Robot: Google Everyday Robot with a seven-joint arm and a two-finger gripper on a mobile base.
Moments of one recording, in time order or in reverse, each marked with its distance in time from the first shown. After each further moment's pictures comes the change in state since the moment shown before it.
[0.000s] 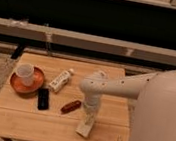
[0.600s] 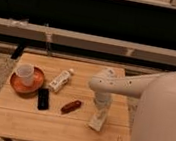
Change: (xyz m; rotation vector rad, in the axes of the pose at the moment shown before) arm -0.003 -0.070 -0.012 0.136 -0.030 0.095
